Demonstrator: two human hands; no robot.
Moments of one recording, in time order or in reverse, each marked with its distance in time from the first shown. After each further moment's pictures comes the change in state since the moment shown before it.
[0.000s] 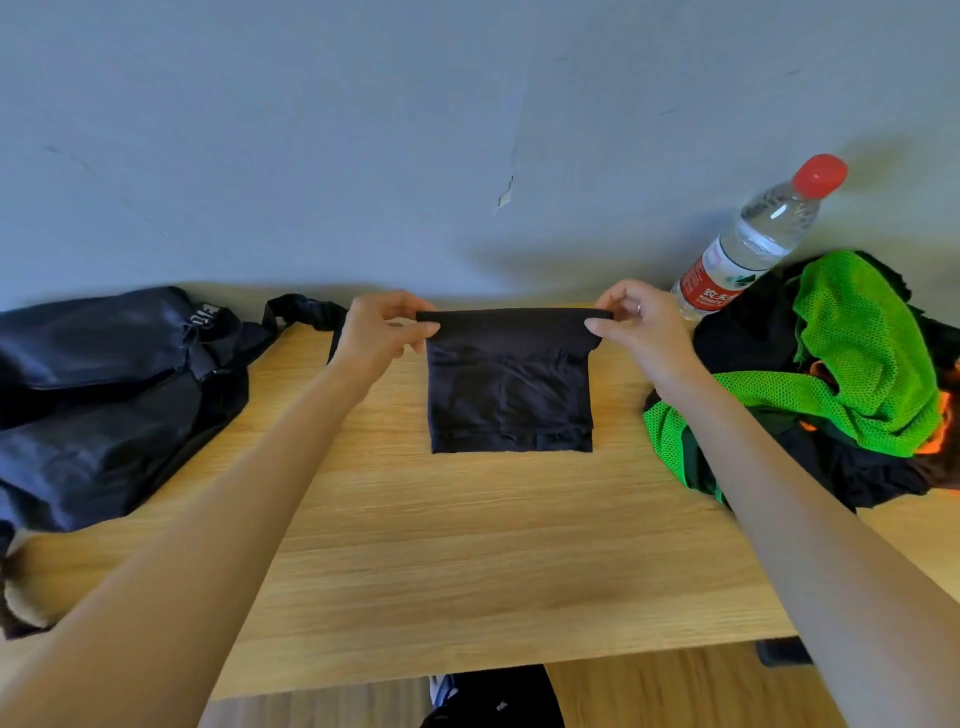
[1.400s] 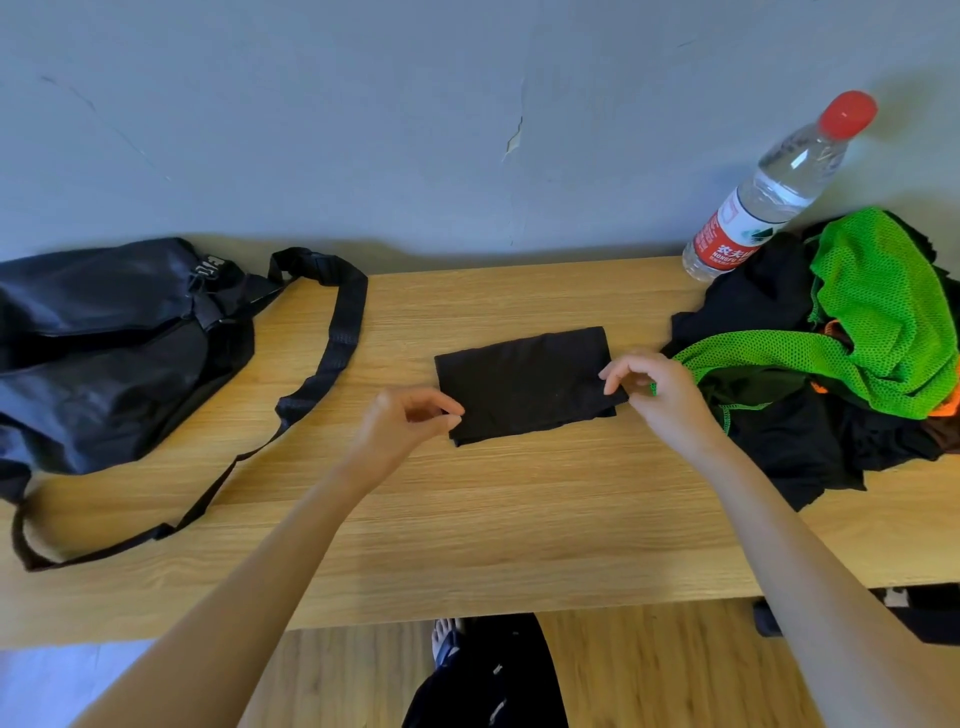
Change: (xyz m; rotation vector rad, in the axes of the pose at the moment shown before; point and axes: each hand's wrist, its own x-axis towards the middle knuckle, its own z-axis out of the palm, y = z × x) left_hand -0.102 -0.071 0.032 0.049 -0.199 0.031; right_hand -0.087 0.060 -0.002 -0.250 -0.171 -0.029
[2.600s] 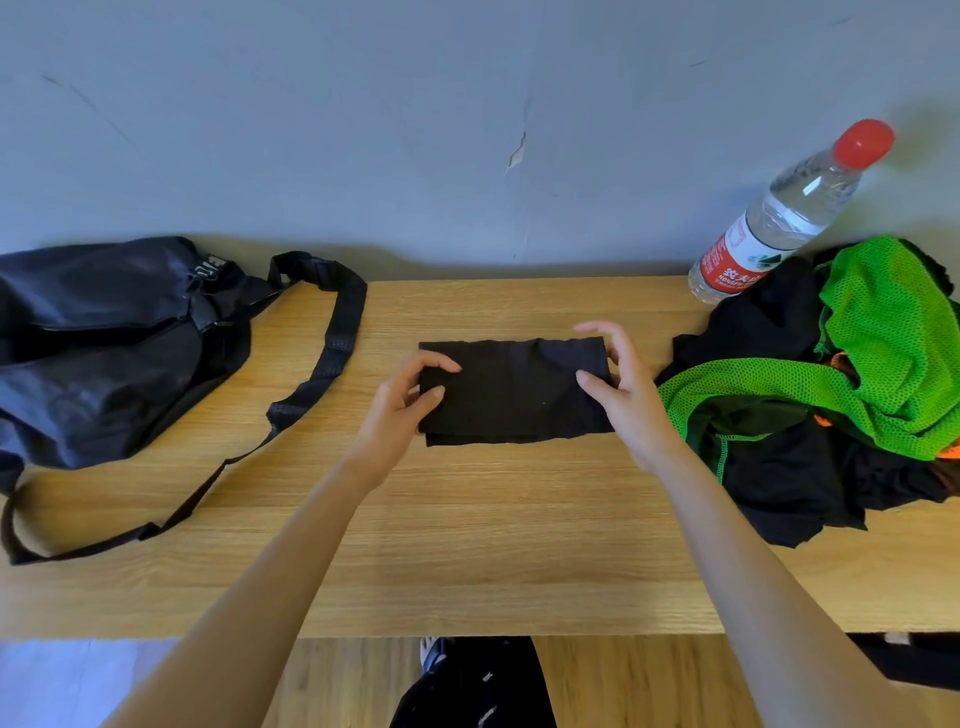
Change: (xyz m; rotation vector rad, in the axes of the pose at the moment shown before) left_hand 0.015 0.028 0.008 -0.345 0.075 -0.054; right_hand 0.021 -0.034 0.015 0.439 -0.035 0.039
